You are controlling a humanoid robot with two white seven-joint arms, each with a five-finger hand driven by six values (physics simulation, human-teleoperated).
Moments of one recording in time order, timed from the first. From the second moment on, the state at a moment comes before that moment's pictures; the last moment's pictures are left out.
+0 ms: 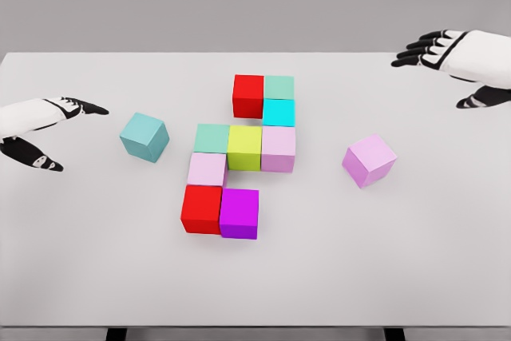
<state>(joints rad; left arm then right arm) -0.50 1.05 -0.59 -1.34 -0.01 -0.61 -0.47 -0.58 -0.99 0.34 -1.58 0.26 -0.61 0.61</state>
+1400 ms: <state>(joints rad) -0.73 0.71 -0.82 -1.02 -0.08 -0.61 -0.46 -0.61 -0.91 0.64 -1.57 0.25 -0.58 0.61</state>
